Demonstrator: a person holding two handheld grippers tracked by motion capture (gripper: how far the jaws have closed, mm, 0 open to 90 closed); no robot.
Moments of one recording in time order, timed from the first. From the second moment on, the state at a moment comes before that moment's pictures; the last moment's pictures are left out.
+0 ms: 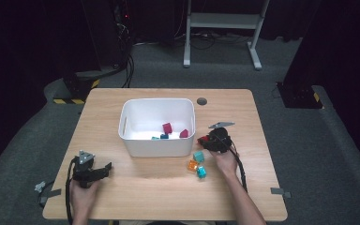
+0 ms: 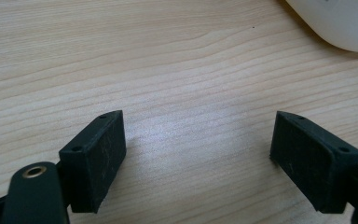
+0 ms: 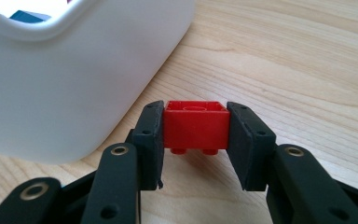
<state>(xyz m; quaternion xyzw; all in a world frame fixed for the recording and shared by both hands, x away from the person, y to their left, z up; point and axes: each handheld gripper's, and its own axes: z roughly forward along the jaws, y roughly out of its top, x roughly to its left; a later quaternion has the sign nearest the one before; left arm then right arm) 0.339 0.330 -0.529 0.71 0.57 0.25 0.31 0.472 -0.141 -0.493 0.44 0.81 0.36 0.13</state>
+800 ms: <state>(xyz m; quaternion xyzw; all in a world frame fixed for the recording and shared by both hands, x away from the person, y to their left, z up) 0.339 0.330 -0.529 0.71 0.57 0.25 0.31 0.454 -0.169 -0.470 0.44 0.80 0.39 0.13</state>
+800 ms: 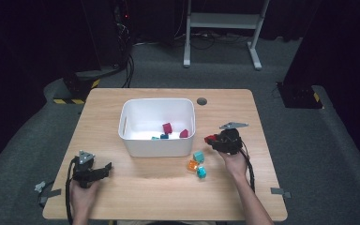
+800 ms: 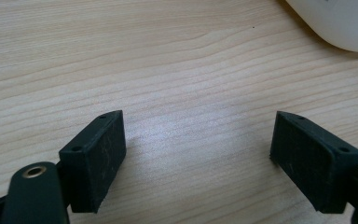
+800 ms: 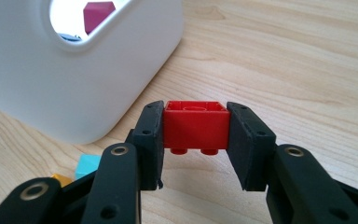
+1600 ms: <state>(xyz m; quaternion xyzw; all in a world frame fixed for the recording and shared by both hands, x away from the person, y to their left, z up) 0.340 0.329 -0.529 0.71 0.57 0.25 0.31 0.444 -0.178 -0.432 0.44 0.78 0.41 0.13</state>
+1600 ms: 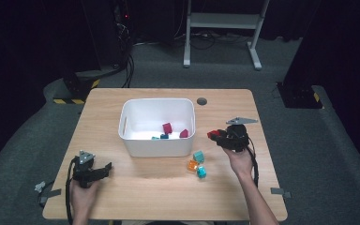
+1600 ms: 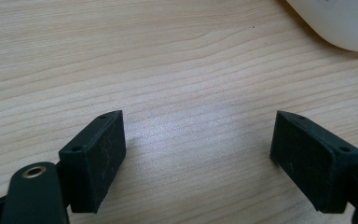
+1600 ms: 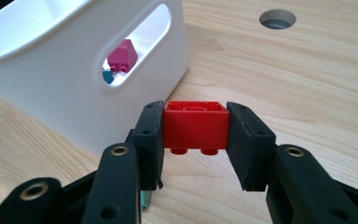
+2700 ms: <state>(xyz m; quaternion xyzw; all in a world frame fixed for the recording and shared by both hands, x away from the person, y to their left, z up) 0.340 0.329 -0.529 0.71 0.57 0.25 0.31 0.442 -0.173 -0.378 0.42 0.78 0.45 0.12</state>
